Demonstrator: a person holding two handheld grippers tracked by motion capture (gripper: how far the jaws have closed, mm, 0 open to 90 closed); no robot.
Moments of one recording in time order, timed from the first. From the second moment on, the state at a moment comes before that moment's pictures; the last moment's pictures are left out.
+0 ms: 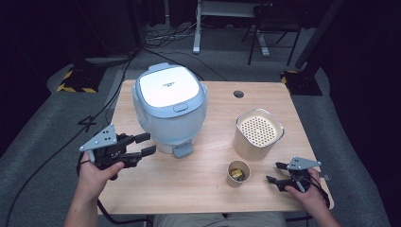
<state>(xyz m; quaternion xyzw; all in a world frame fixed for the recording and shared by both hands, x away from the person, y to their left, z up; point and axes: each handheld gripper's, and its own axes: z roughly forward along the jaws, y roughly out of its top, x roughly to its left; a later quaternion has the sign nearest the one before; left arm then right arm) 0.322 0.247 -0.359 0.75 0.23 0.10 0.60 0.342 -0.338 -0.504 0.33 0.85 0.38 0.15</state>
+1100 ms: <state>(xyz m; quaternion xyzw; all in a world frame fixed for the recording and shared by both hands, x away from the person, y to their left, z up) 0.388 0.188 -0.281 0.77 0.19 0.12 0.59 0.342 -0.337 -0.504 0.33 0.85 0.38 0.15</state>
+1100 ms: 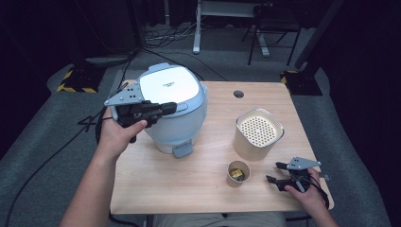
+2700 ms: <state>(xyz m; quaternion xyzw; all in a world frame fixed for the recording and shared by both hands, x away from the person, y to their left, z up) 0.377 0.155 -0.291 0.82 0.18 0.11 0.54 0.342 -0.337 -0.504 0.33 0.85 0.38 0.15</state>
